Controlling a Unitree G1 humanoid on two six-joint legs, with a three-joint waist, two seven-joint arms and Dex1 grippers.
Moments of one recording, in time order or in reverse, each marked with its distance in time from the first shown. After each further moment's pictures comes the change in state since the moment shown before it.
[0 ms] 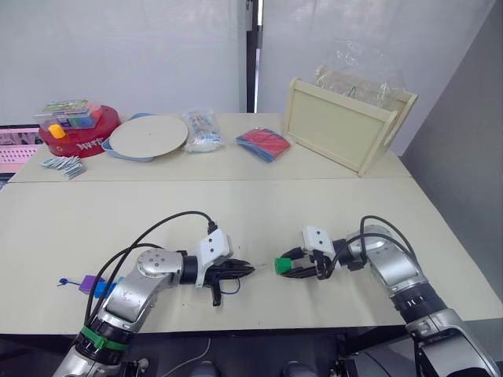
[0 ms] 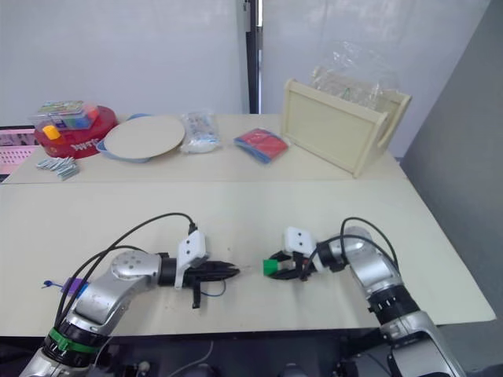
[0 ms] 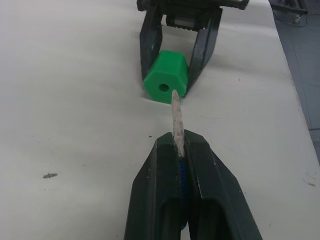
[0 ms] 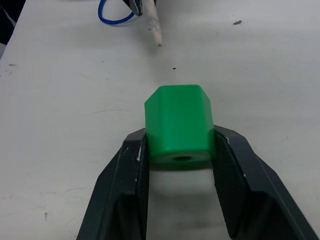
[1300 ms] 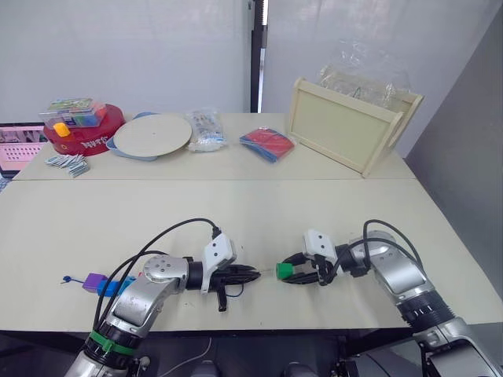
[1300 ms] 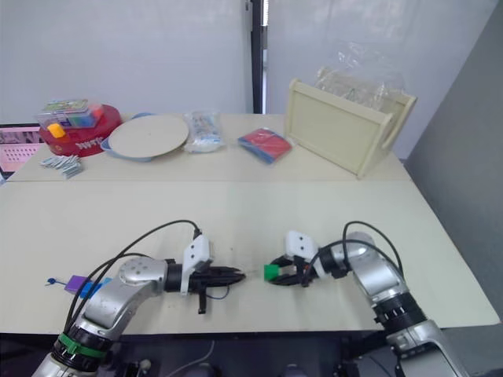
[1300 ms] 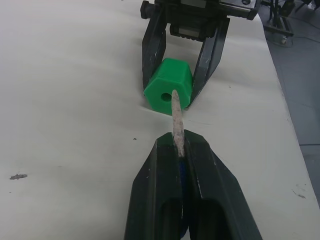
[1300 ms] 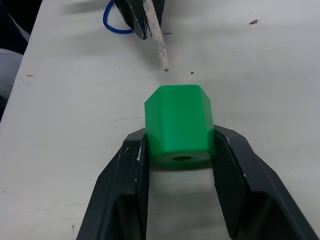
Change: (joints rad) left arm 0.032 -0.045 -0.014 0.026 -0.019 -0.017 -0.005; right arm 0.059 -0.036 0.004 -0.113 0.033 0.094 -0.020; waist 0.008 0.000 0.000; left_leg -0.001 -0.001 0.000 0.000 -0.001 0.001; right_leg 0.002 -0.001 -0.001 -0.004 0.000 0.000
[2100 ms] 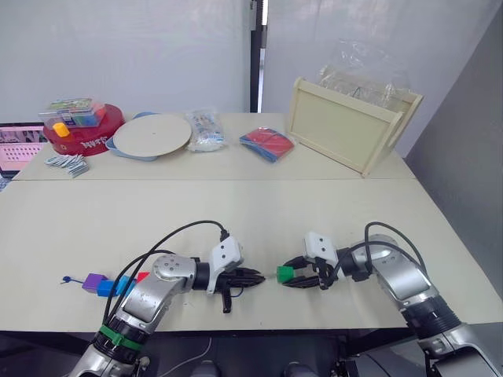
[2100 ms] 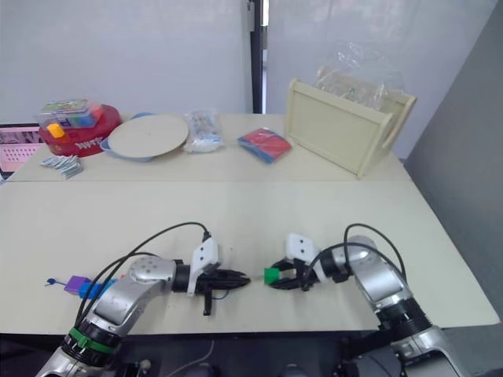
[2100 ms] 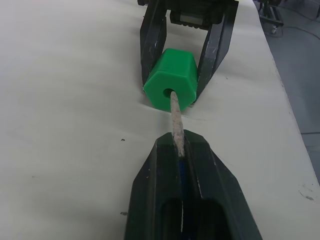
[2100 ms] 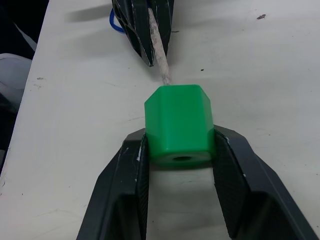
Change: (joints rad) left arm -0.038 -0.019 -0.050 0.057 0.035 -0.017 -0.022; right arm 0.042 -0.018 -0.001 -0.084 0.015 0.070 -0.027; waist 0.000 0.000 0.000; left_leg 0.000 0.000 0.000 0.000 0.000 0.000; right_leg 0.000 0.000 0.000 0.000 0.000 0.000
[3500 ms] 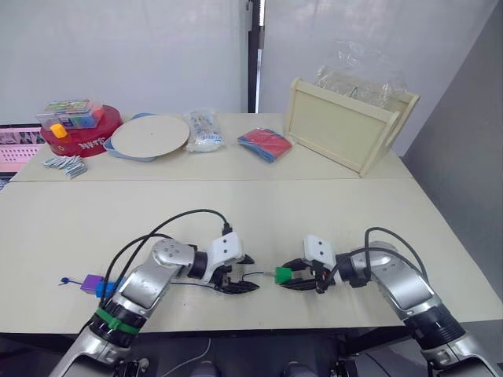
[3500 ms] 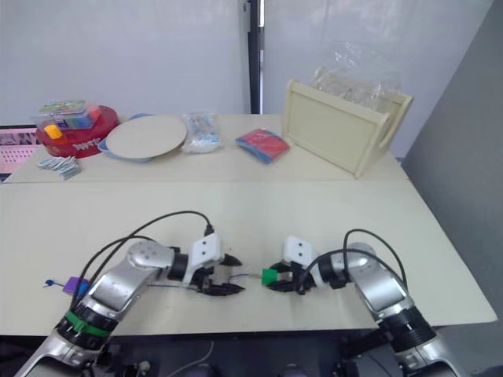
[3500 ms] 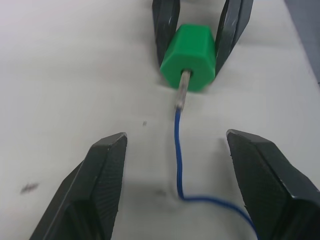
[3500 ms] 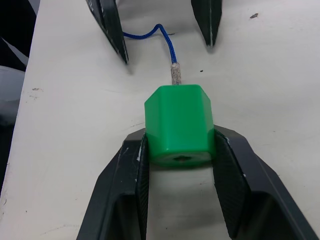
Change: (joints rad) left arm -0.081 0.088 -0.017 -0.026 0.114 0.061 -0.061; right arm 0.055 -0.008 0.006 -0.091 0.018 0.065 -0.106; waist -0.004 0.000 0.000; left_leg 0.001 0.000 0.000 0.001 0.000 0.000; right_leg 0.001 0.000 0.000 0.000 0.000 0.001
